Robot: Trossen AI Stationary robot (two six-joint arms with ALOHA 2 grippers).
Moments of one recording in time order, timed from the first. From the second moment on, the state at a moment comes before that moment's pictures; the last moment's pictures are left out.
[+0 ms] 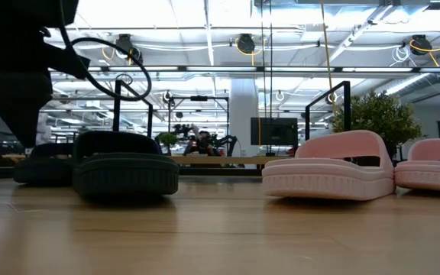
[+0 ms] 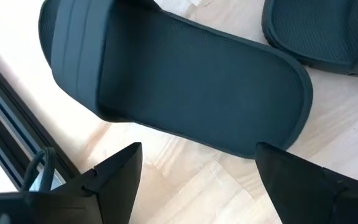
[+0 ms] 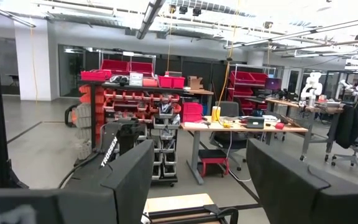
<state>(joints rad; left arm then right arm) -0.44 1.48 0.89 -1.20 -0.32 -1.19 0.10 1.08 1.47 -0.21 0.34 -0.12</state>
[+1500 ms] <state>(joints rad) -0.20 1.77 0.89 -1.29 -0.62 -1.00 0.10 1.09 1.47 -0.23 0.34 -0.12</state>
